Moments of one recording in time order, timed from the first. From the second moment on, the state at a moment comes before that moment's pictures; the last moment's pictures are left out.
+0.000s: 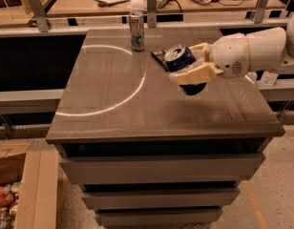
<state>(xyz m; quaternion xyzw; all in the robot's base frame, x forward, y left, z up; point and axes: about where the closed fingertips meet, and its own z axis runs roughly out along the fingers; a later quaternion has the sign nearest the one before) 0.559 -0.081 0.946 -0.54 0.61 0.33 0.47</state>
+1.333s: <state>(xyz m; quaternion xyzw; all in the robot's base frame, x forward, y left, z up) 0.585 -0.073 0.913 -0.47 0.58 0.43 0.51</state>
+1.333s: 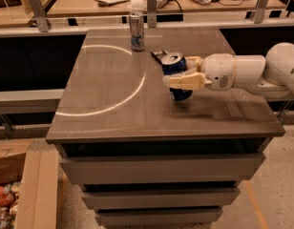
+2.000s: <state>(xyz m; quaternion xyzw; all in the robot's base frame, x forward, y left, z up) 0.587 -0.073 0.899 -0.45 0.57 0.45 0.52</state>
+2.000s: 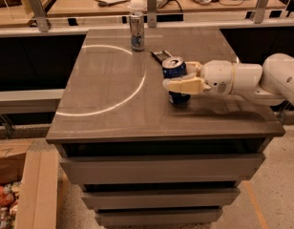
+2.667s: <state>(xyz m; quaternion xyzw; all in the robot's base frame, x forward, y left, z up) 0.583 -0.083 0.890 -0.44 0.58 0.45 0.52</state>
